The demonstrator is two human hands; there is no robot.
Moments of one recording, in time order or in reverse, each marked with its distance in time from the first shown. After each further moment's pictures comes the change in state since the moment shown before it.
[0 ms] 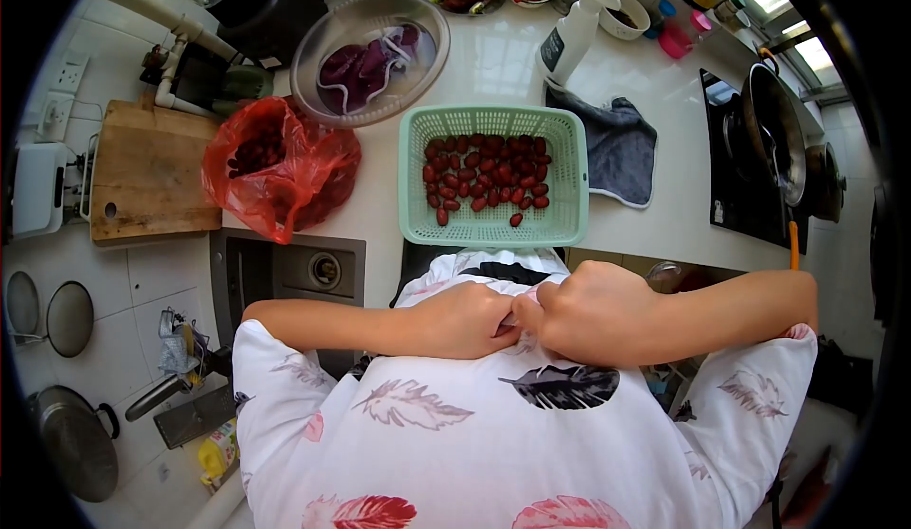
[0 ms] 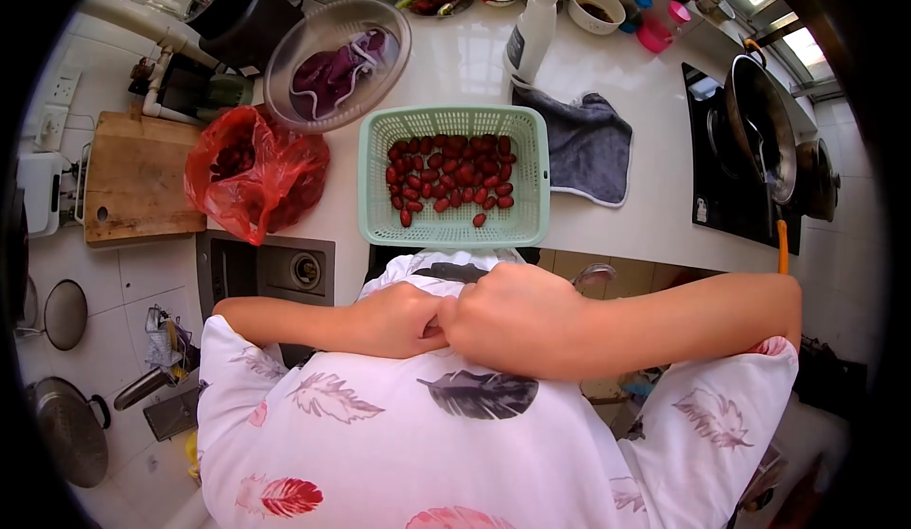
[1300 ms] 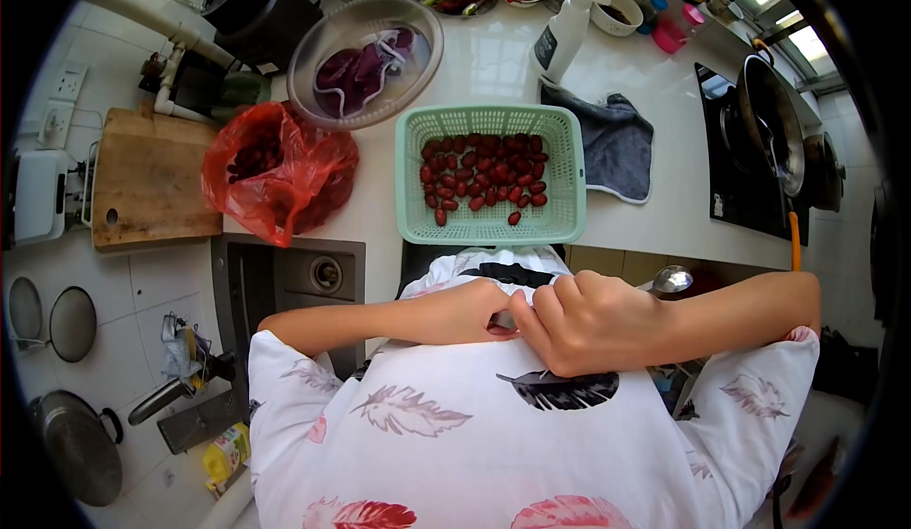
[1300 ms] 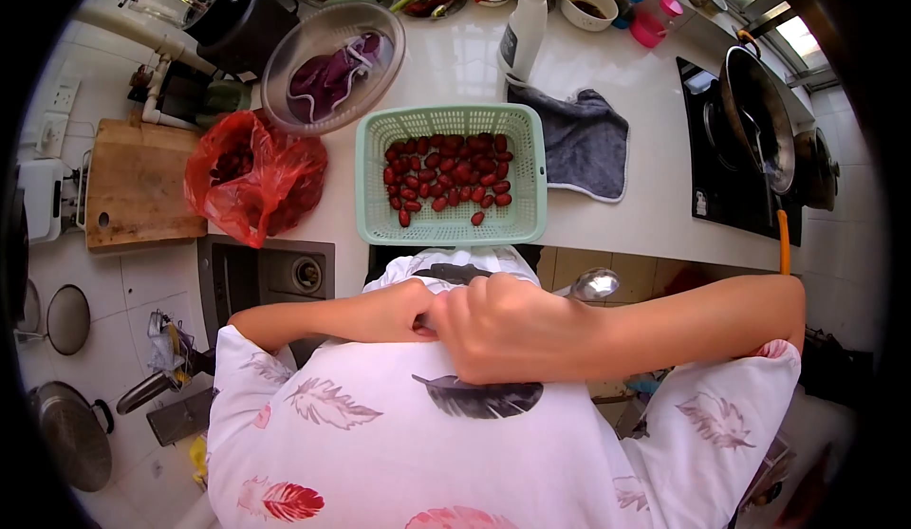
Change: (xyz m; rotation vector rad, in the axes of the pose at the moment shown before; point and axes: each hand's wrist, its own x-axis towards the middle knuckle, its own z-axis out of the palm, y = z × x) left_hand 0.005 -0.010 -0.006 -0.234 -0.161 -0.056; right_hand -0.009 -0.003 0.018 -0.687 0.442 -0.248
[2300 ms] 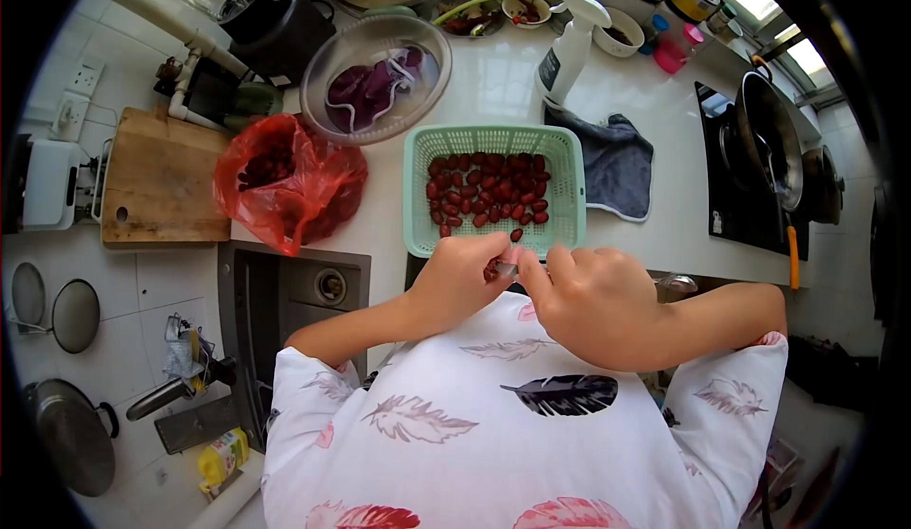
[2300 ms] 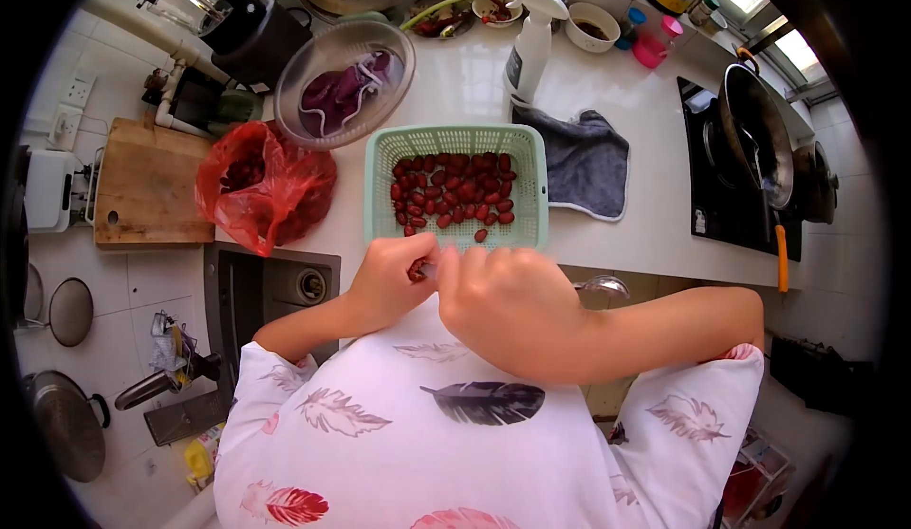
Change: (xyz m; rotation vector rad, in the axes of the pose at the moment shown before) left_hand 0.011 0.004 -0.008 0.326 0.746 0.187; right_hand 0.012 0.005 -0.006 0.095 -0.183 0.487
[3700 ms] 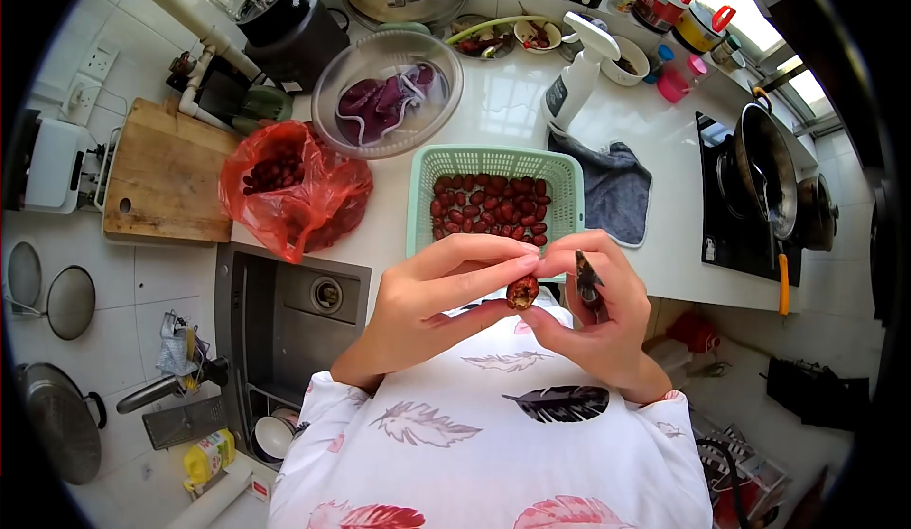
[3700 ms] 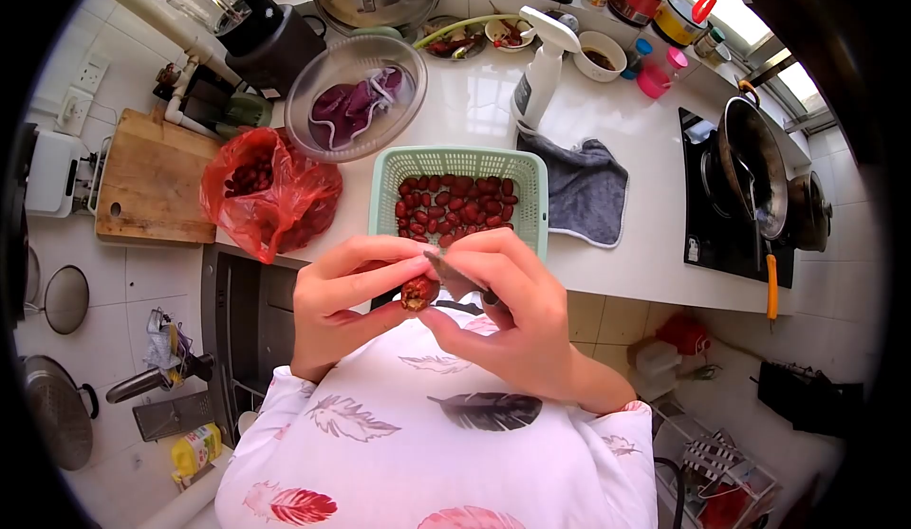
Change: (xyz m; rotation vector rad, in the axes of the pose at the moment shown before) left_hand 0.001 0.052 -0.045 -0.217 0.220 0.285; right_hand 0.010 -0.007 0.003 1.139 0.679 0.273
